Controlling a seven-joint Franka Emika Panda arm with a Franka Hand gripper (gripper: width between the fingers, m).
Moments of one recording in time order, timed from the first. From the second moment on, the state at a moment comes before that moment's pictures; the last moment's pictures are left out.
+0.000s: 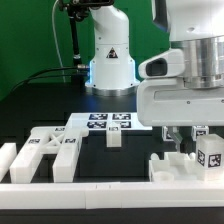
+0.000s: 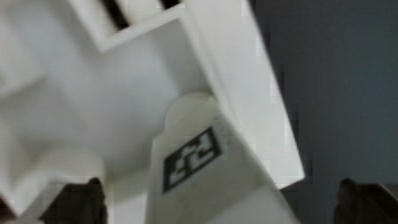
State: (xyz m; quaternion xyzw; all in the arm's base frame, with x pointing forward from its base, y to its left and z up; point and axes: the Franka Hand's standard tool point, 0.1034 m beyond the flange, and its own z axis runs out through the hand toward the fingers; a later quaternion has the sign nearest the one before) arm 0.650 0.119 0.068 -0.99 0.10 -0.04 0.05
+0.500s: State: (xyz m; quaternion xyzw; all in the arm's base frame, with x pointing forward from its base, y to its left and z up) arm 0.650 0.120 0.067 -0.98 0.20 -0.04 0.05
